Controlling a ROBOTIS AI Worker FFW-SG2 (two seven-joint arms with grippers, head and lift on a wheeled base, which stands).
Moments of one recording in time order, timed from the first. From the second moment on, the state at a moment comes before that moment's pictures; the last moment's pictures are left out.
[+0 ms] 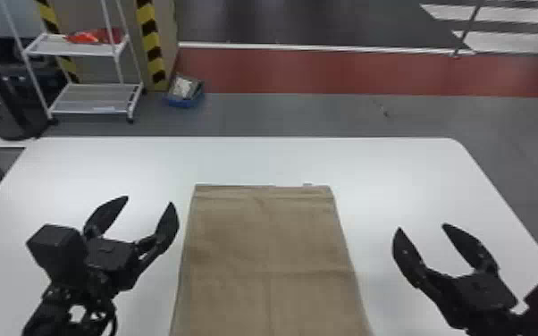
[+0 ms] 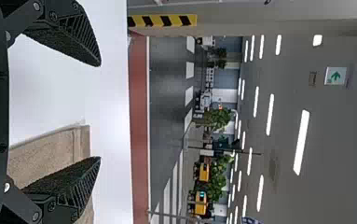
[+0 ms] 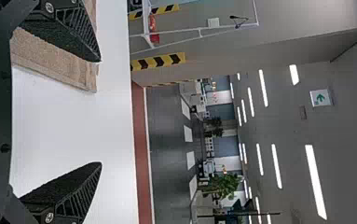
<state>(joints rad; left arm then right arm) 0.36 0.17 -0.03 -1.88 0.18 0.03 -0.12 0.57 -0.15 -0.16 -1.99 -0.32 -0.05 0.29</state>
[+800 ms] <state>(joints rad) -0.01 0.16 -0.14 -1.45 0.23 0.13 -0.24 0.59 -0.15 -0.18 -1.96 -0.32 -0.12 0.29</state>
